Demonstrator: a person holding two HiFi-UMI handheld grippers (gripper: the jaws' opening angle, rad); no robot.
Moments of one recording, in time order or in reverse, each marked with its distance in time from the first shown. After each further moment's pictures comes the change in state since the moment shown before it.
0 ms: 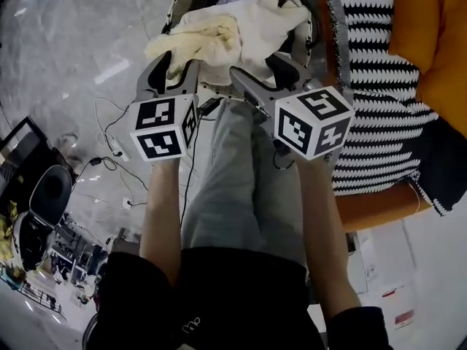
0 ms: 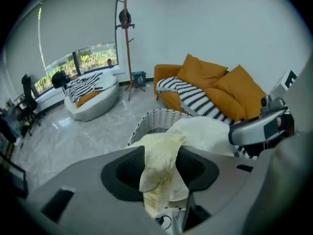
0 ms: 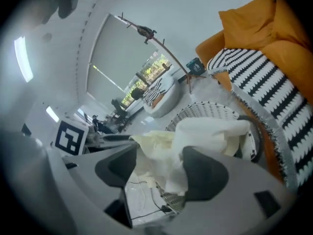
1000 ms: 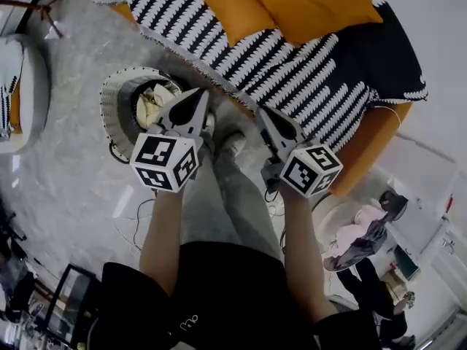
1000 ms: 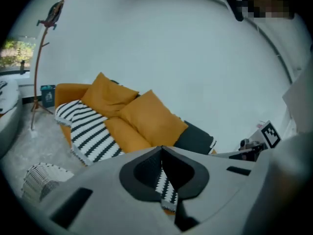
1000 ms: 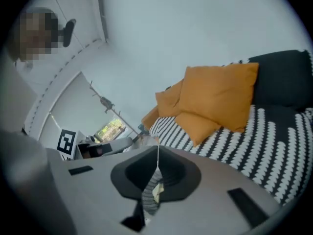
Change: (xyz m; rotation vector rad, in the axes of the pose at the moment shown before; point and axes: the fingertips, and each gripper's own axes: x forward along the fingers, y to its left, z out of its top) left arm -0.117 -0.375 0.137 0.330 -0.210 -0.865; right arm -0.382 -0.047 -0.001 0.313 -0.705 -0.513
